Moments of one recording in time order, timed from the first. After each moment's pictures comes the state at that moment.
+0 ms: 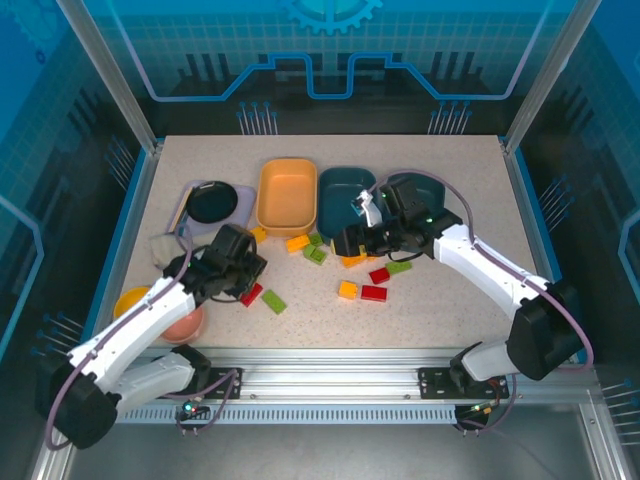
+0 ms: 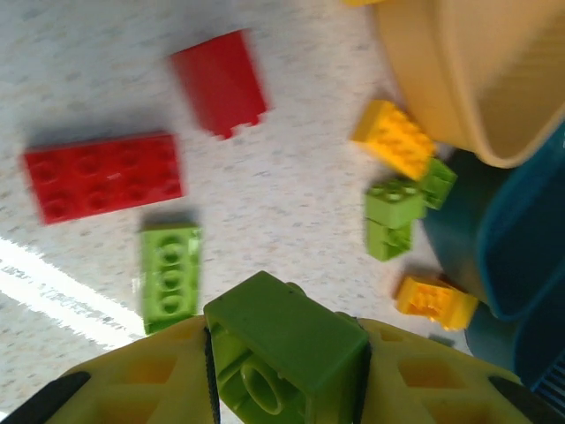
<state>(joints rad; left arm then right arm) -0.48 1.08 0.86 -0.80 -0.04 -1.45 0.52 1.41 1.11 -0.58 -0.65 0.43</state>
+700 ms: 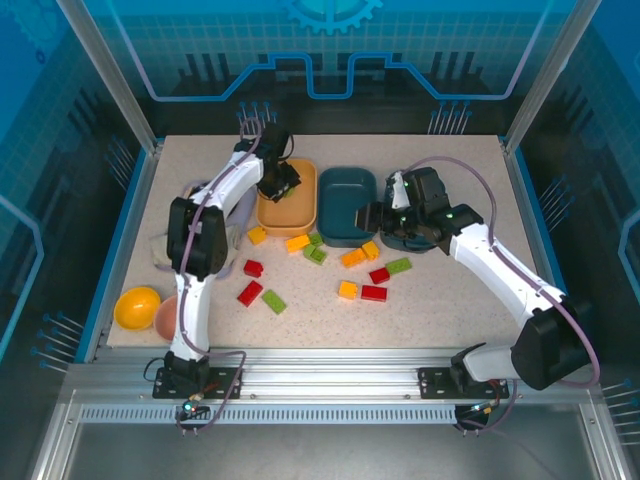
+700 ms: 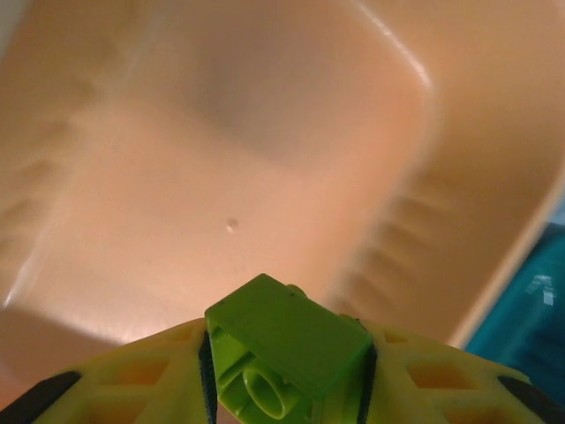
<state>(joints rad) -0.26 2.27 2.01 -0.94 0.09 -0.96 0.41 1.35 1.12 -0.59 -0.33 0.55</state>
